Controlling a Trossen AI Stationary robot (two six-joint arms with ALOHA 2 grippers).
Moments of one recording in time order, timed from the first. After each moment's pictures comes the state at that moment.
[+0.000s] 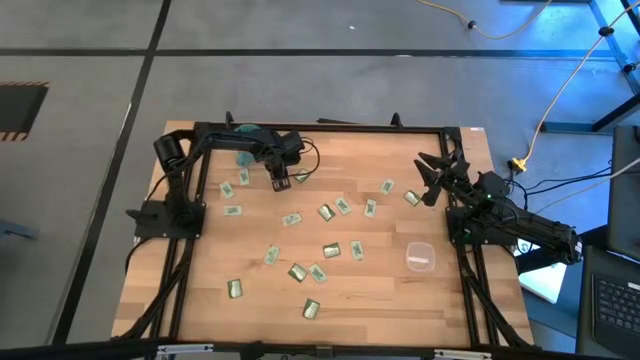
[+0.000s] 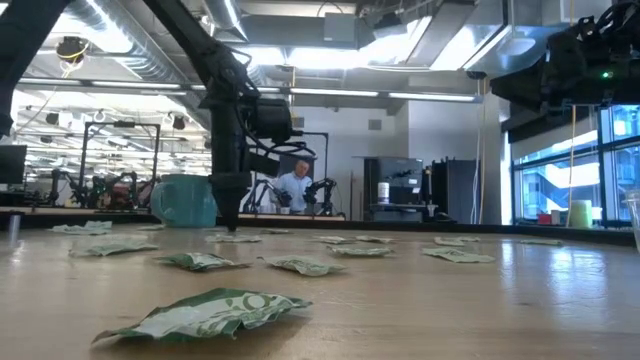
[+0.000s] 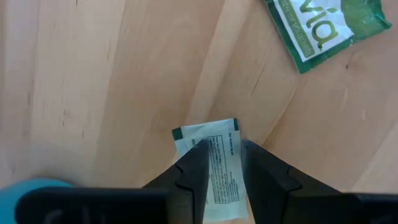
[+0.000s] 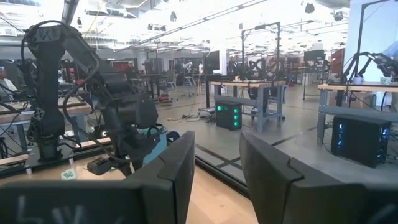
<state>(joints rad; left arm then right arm) 0.54 1.87 1.12 -0.67 -0.12 0.20 -0.40 0.01 0.04 0.18 0.20 0.01</state>
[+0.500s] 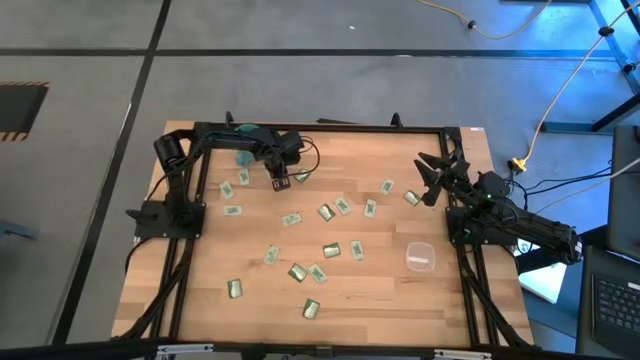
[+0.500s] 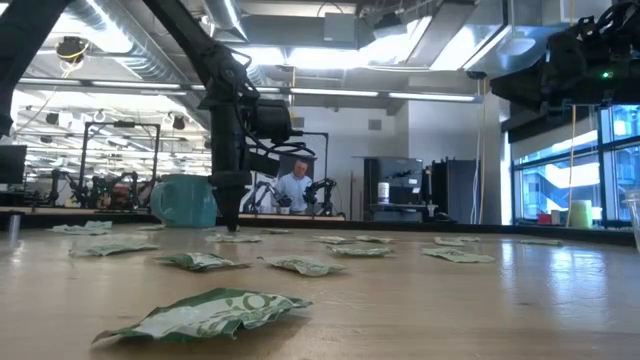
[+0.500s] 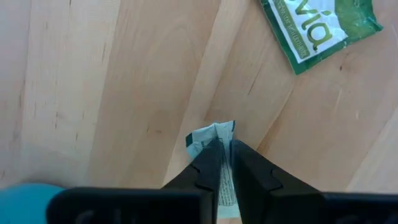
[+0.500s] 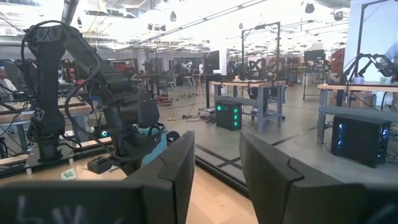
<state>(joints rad) 0.54 1.87 1.12 -0.67 -0.07 0.20 -0.40 0.01 0.04 0.18 0.20 0.01</state>
